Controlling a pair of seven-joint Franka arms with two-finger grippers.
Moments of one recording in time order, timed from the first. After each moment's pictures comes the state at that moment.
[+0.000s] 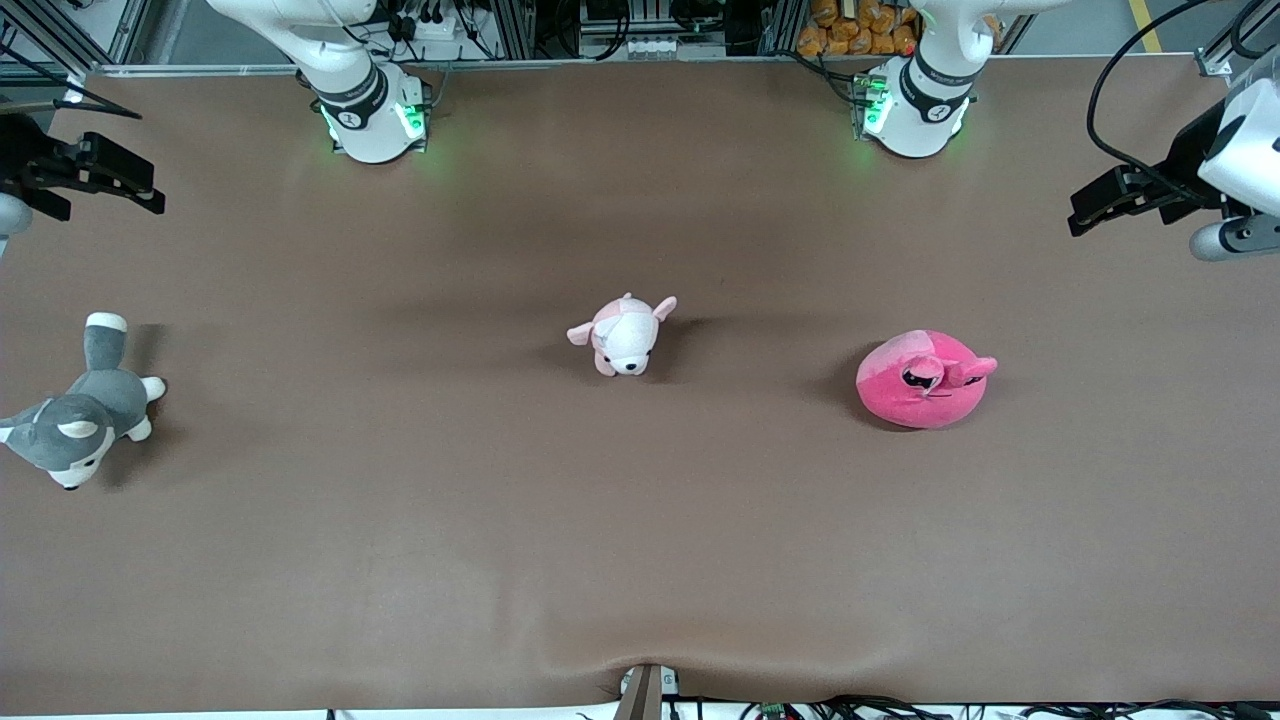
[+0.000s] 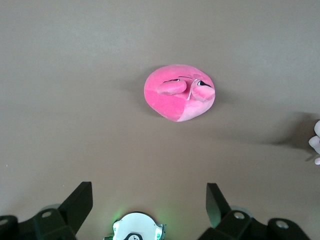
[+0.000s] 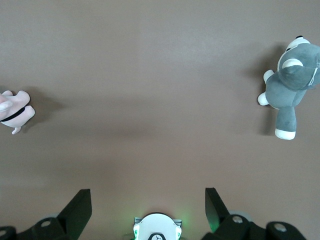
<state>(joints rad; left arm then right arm) 0.01 -0.01 -0.11 -1.52 0.05 1.41 -0.23 -0.08 0.01 0.10 -1.41 0.01 1.28 -0.04</state>
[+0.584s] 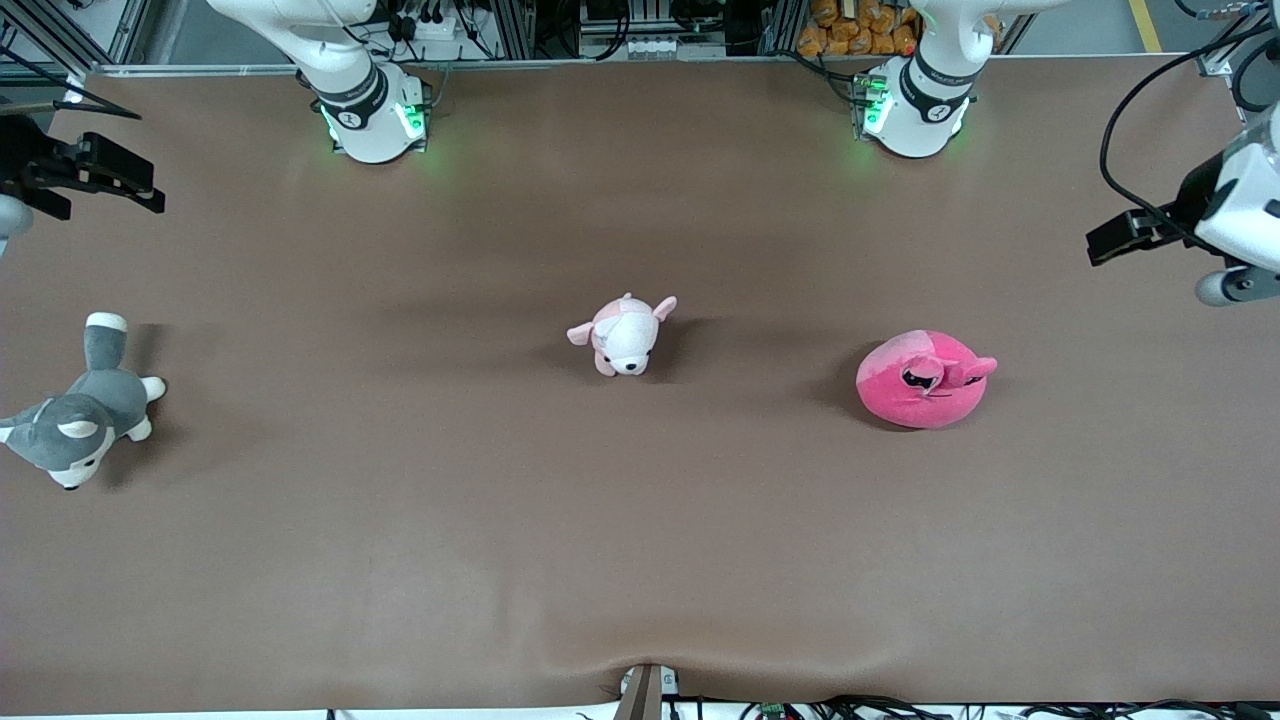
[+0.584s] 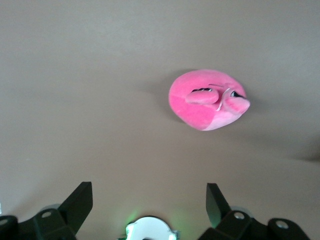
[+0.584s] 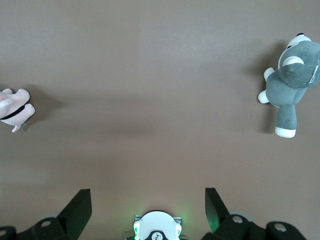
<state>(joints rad) 0.06 0.04 -0.11 -1.53 0.09 1.45 -0.24 -0.08 0.01 0.10 -1.40 0.01 1.27 -0.04</state>
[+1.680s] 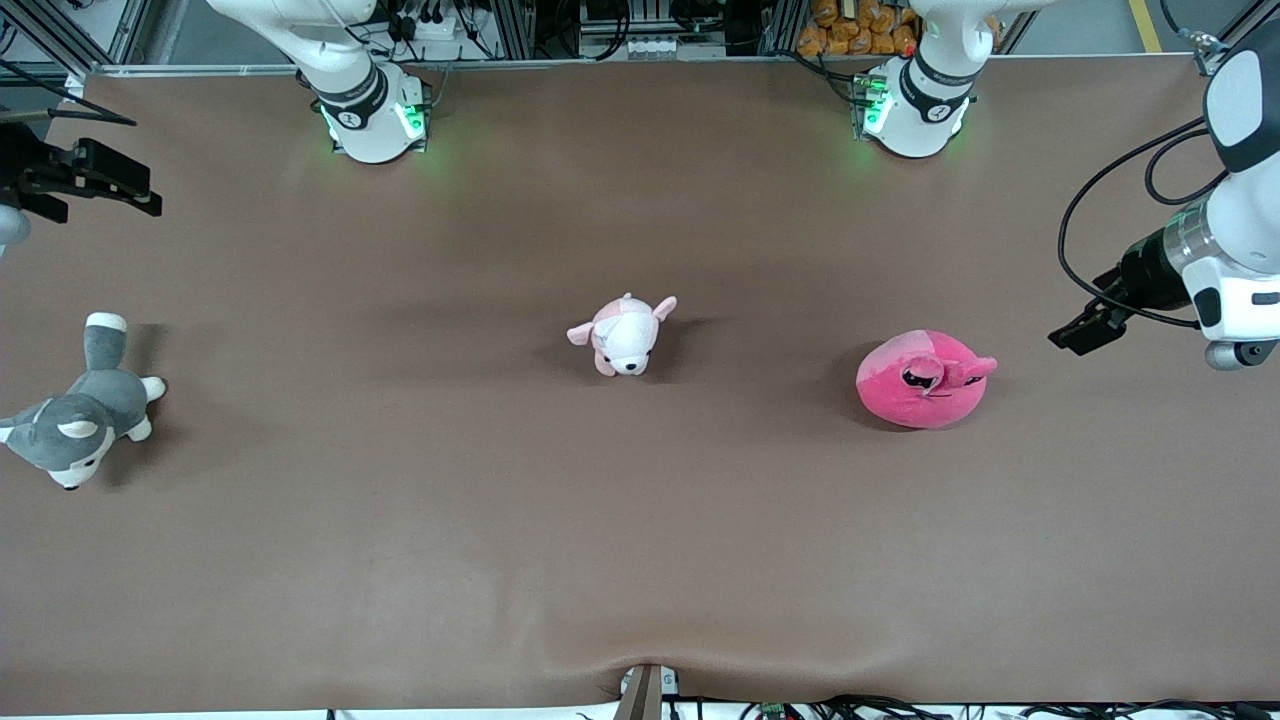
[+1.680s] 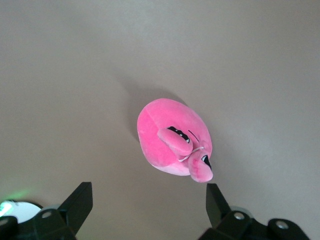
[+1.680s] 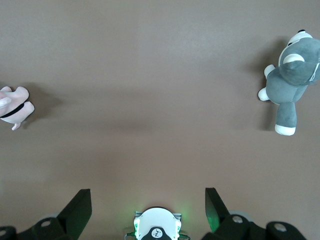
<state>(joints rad) 0.11 0.07 -0.16 -1.72 0.01 1.70 -0.94 -0.08 0.06 0.10 -1.34 0.01 1.23 -0.04</state>
